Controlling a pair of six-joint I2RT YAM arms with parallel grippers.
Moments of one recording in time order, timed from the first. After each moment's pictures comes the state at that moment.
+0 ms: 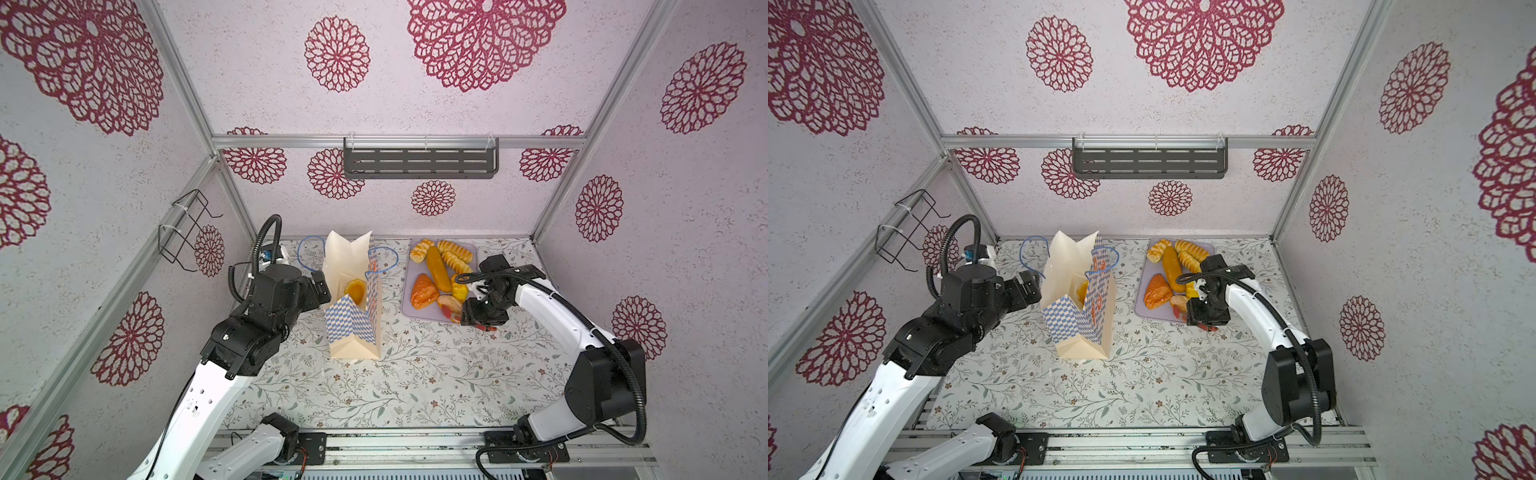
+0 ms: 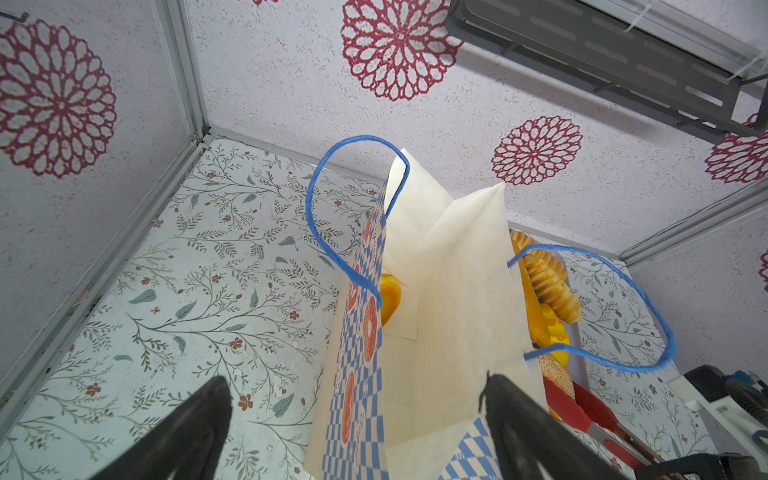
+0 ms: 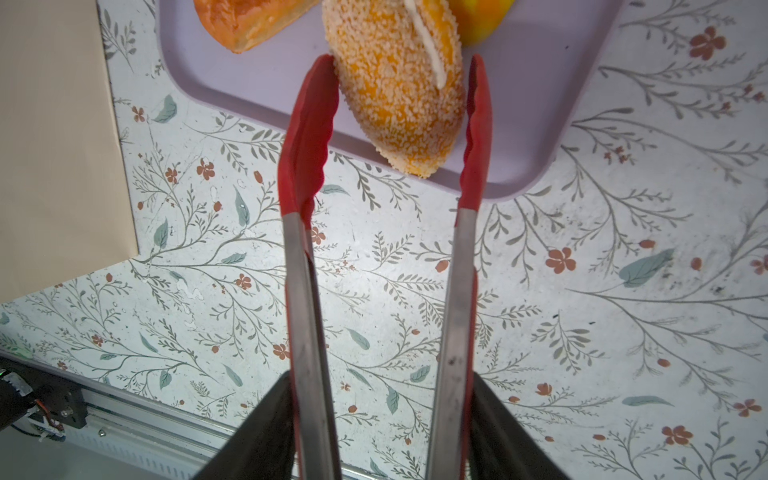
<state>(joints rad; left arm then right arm) -0.46 0.97 1.30 -0.88 -0.41 -0.55 0.29 1.53 1.28 -1.12 -0.18 0.17</state>
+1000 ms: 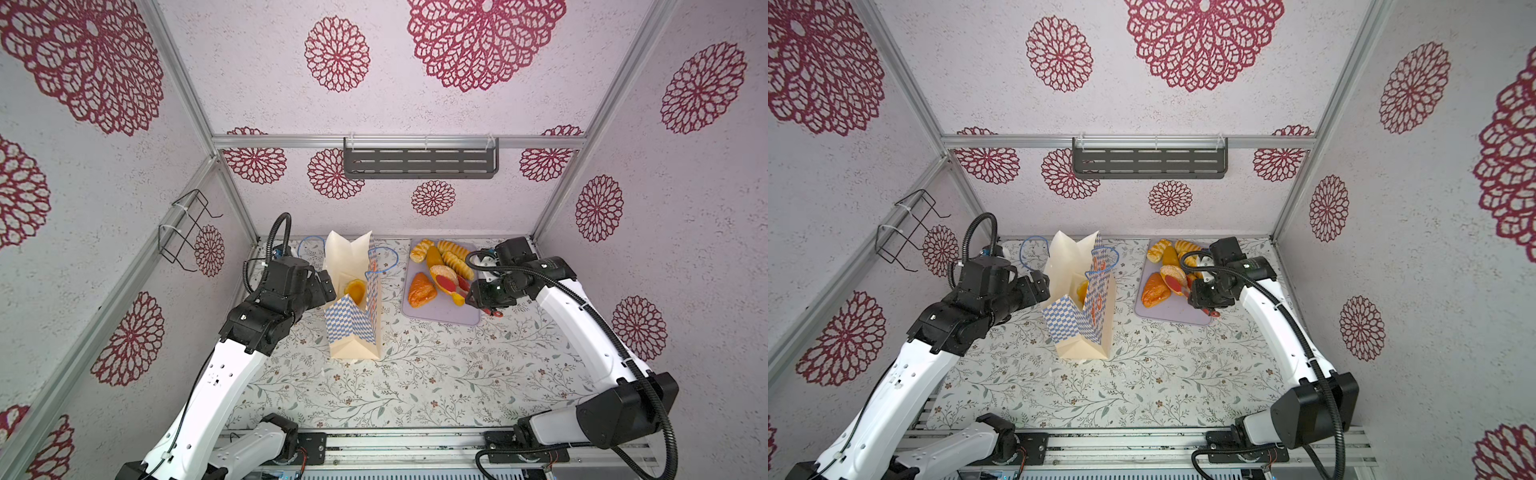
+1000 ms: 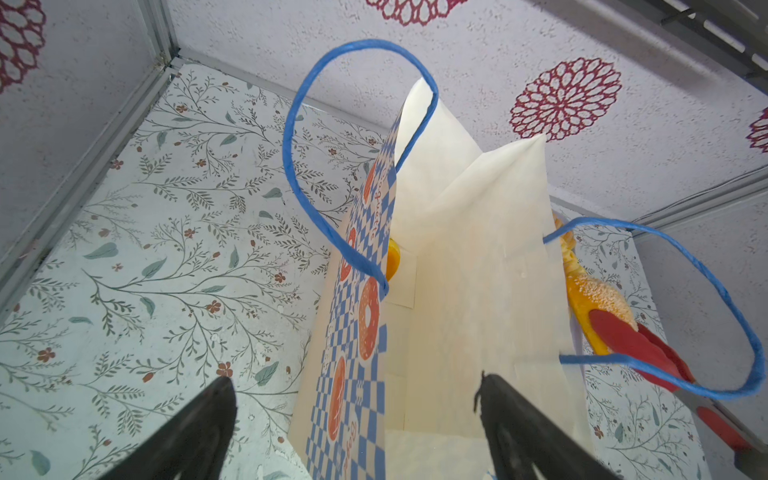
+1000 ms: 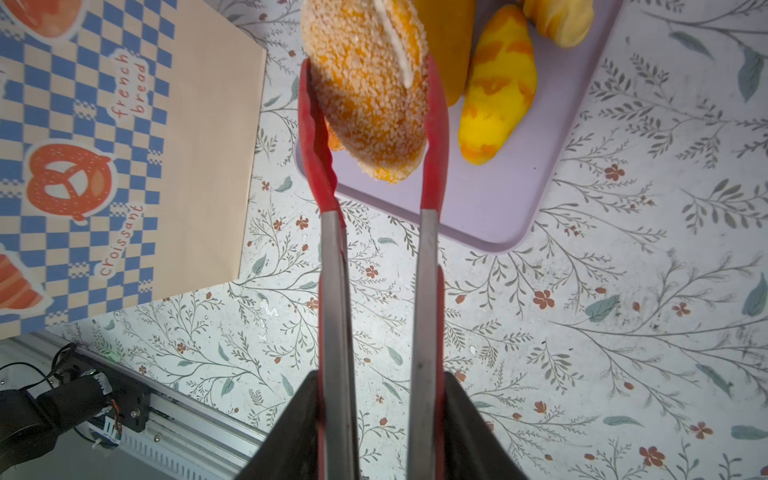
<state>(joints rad) -0.38 1.07 1.27 -0.88 -0.26 -0.59 0.29 1.41 1.47 -1.16 -0.23 0.18</state>
